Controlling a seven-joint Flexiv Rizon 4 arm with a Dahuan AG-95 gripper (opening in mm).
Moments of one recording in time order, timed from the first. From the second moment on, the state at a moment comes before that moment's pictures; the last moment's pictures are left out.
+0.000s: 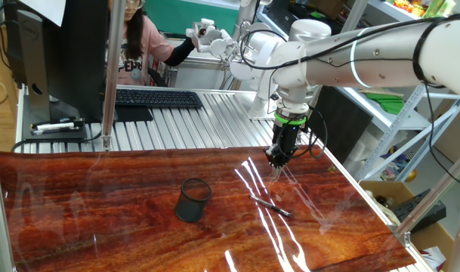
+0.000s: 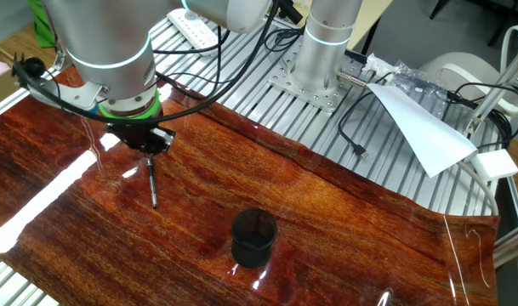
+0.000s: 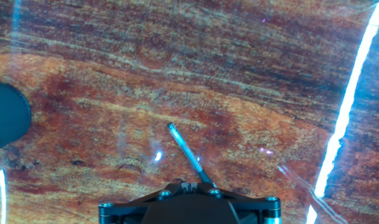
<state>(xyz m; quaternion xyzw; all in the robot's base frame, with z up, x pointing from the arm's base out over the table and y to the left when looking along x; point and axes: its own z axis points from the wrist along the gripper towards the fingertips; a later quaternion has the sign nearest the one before) 0.591 -0.137 0.136 0.12 -0.99 0.04 0.08</state>
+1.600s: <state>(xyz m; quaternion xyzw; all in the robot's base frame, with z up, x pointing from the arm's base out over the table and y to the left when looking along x) 0.593 -0.137 0.136 0.08 -0.99 0.04 0.09</state>
